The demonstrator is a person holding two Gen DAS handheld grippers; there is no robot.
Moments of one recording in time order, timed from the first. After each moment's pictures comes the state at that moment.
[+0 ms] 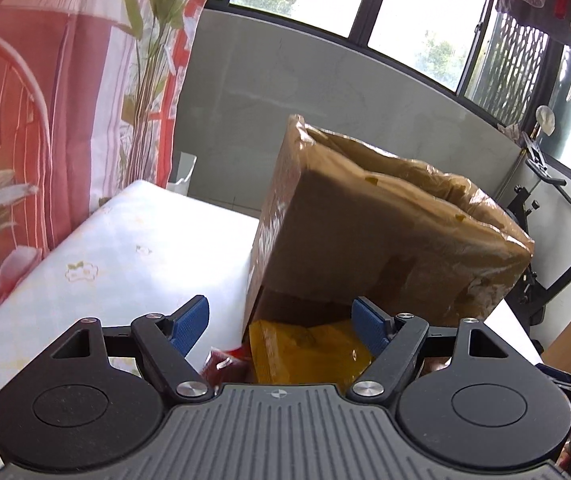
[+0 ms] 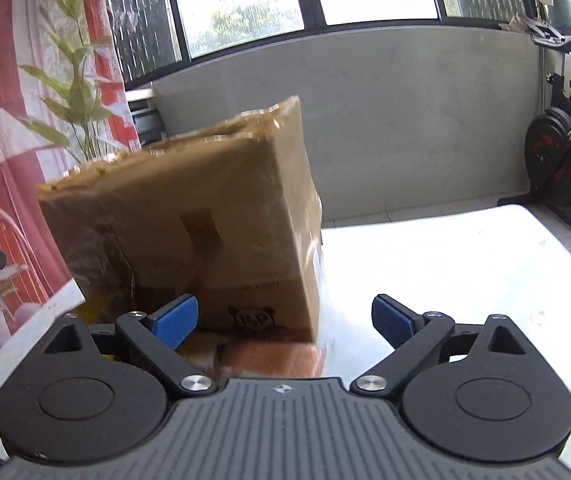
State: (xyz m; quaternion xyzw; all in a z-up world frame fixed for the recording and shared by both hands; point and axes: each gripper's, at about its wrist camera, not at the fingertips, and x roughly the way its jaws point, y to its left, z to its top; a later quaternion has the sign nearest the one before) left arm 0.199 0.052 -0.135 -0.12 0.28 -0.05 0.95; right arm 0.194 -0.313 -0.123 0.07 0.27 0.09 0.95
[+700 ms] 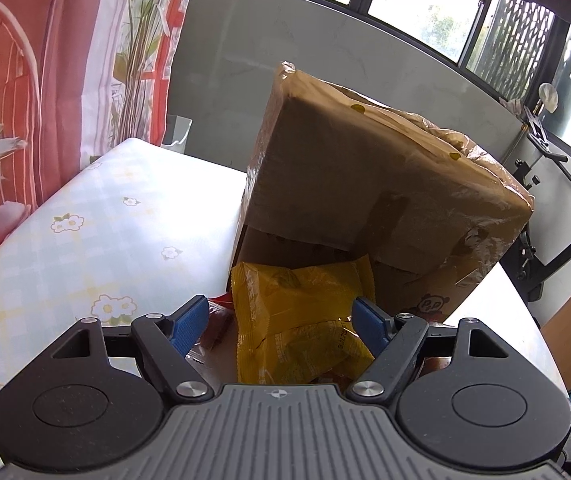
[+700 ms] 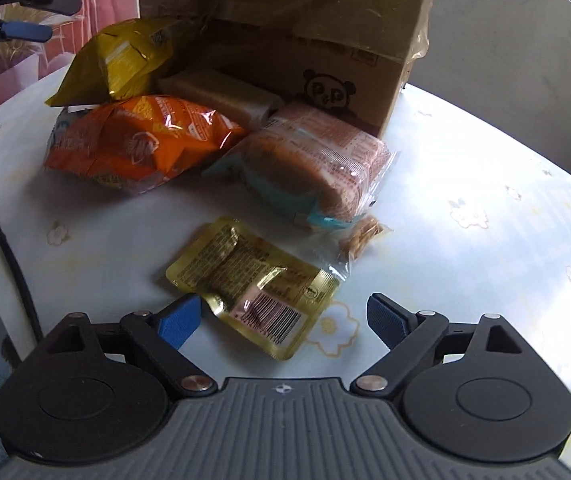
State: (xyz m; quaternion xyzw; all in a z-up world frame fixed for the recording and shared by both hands) left arm 0.192 0.038 -0.158 -0.12 0.32 -0.06 0.94; right arm 0.166 -0.290 -0.183 -0.14 0.43 0.18 0.87
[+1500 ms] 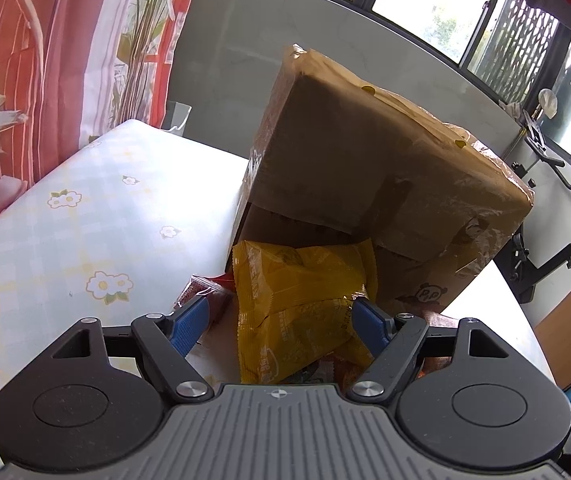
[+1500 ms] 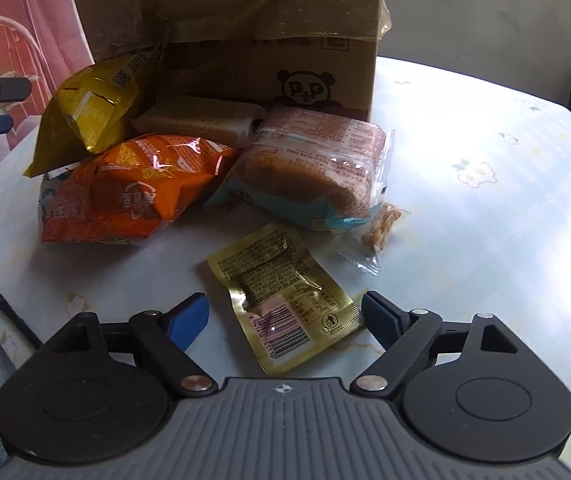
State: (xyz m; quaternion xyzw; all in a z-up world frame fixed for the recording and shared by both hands) left arm 0.190 0.044 -0.173 -0.14 0.33 -0.07 0.93; right arm 0.176 -0.268 -0.184 -0.03 0.46 0.15 0.88
